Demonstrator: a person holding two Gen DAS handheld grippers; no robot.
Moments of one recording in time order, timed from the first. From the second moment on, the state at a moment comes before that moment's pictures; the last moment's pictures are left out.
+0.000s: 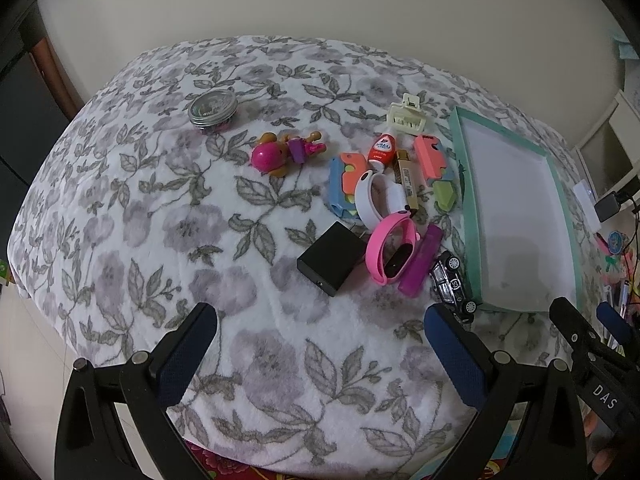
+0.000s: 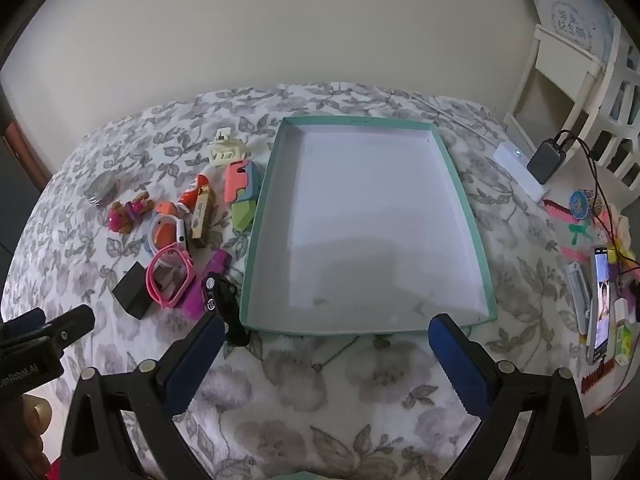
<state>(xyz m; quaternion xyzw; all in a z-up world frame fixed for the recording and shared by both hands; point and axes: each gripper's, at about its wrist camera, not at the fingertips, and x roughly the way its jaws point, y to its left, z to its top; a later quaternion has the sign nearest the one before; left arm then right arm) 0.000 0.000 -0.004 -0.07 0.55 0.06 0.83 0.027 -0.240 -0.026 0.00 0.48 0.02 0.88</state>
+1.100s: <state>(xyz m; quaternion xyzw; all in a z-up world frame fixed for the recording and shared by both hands) 0.031 0.014 -0.027 -0.09 0.55 0.09 0.82 0.045 -0.185 -0.042 -0.02 0.48 0.13 0.87</state>
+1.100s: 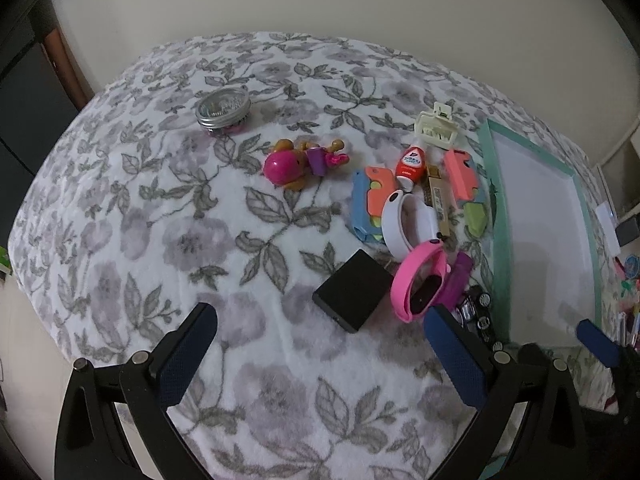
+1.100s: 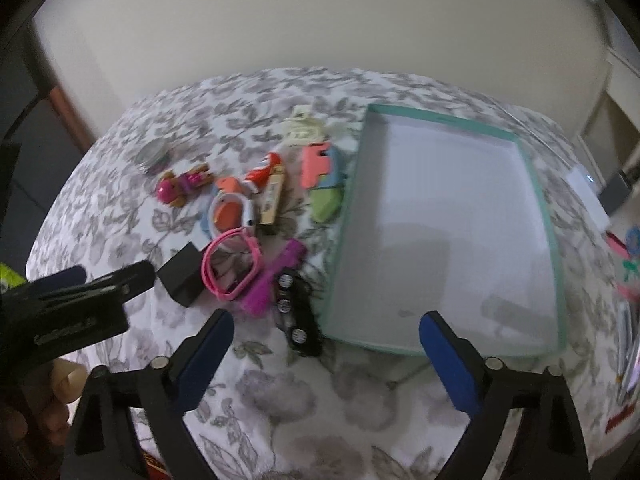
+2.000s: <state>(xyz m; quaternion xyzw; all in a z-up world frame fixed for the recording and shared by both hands) 0.072 0.005 -0.079 -0.08 0.58 0.06 0.81 0.075 -0.137 -0.093 -0.12 0.56 0.18 0.80</state>
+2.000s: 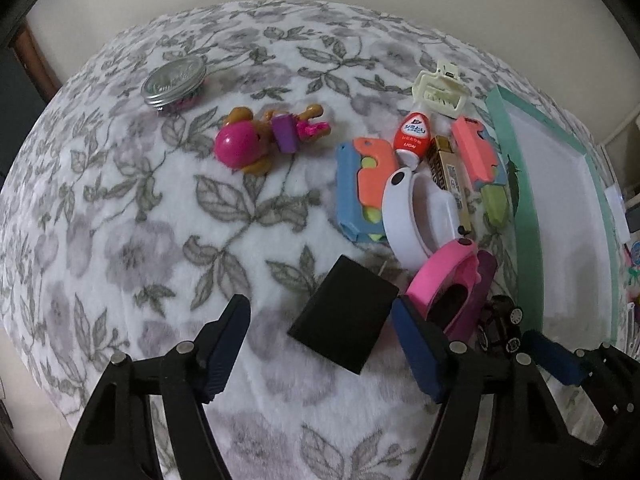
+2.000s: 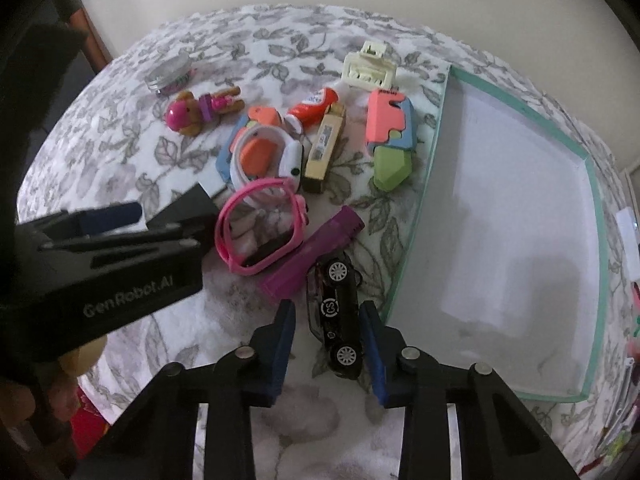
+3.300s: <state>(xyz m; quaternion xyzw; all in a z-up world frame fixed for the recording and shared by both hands) 0.093 0.016 -0.091 -0.08 0.60 0.05 0.80 0.086 -0.139 -0.104 -0.09 0.56 0.18 0.80</state>
